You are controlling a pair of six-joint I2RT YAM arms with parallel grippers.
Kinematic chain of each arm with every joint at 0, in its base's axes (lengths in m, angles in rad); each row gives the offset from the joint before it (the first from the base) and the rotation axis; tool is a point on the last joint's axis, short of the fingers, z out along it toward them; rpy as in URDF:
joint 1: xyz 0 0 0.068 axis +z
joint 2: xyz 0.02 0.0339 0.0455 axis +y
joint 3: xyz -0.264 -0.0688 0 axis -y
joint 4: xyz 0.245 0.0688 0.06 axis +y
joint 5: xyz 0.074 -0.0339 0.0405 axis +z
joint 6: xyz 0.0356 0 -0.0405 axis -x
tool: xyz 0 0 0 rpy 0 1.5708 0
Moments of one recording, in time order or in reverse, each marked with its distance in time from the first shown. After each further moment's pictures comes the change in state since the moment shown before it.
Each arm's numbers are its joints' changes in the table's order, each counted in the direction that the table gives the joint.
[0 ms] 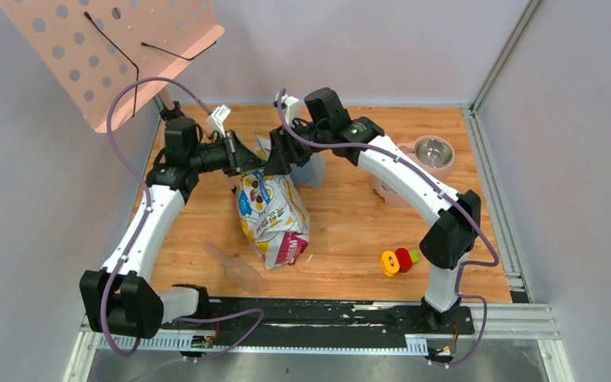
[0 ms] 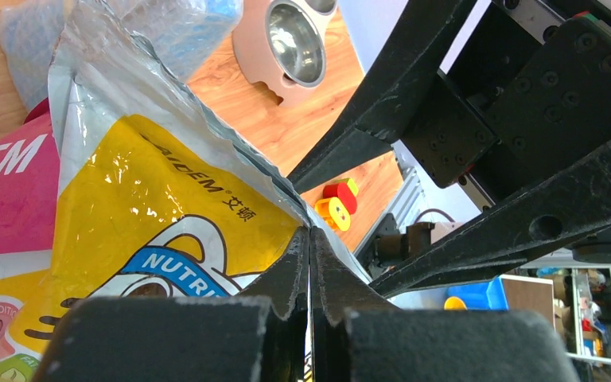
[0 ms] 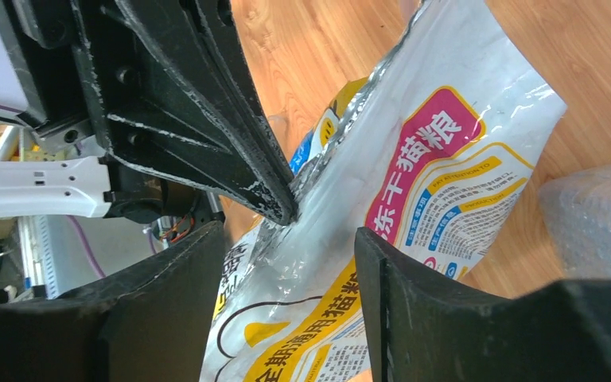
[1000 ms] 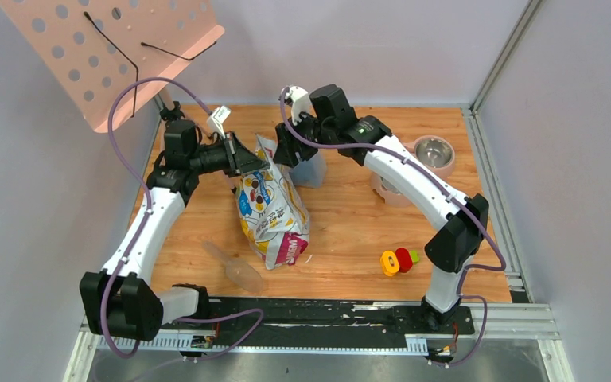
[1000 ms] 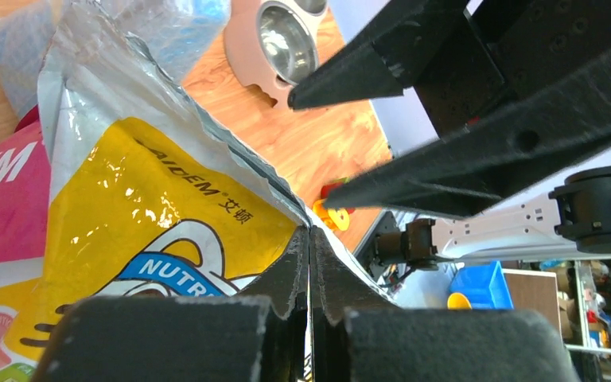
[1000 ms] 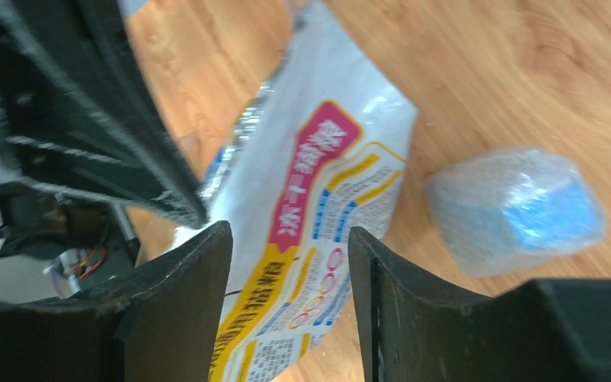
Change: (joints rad) left arm 0.000 -0.013 -0.020 -0.023 -0.010 -0.003; right arm 0.007 -0.035 0.001 0.008 -0.290 0.105
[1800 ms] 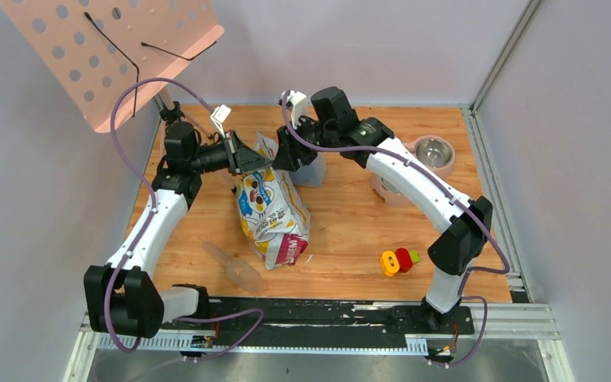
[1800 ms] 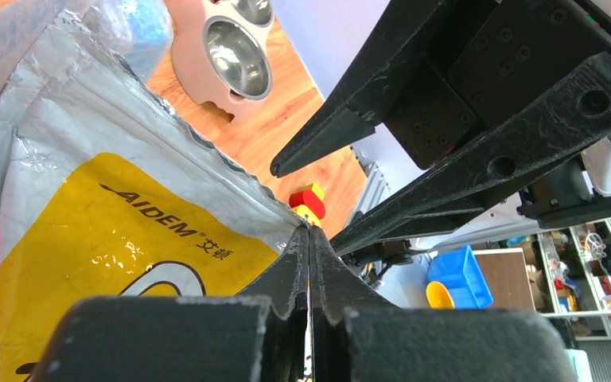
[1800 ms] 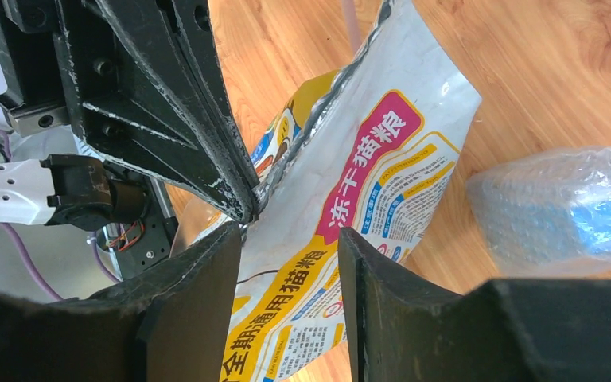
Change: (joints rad) left arm 0.003 0.015 -0.088 -0.299 -0.135 0.140; right arm 0.003 -0.033 -0.024 0.011 0.145 -0.008
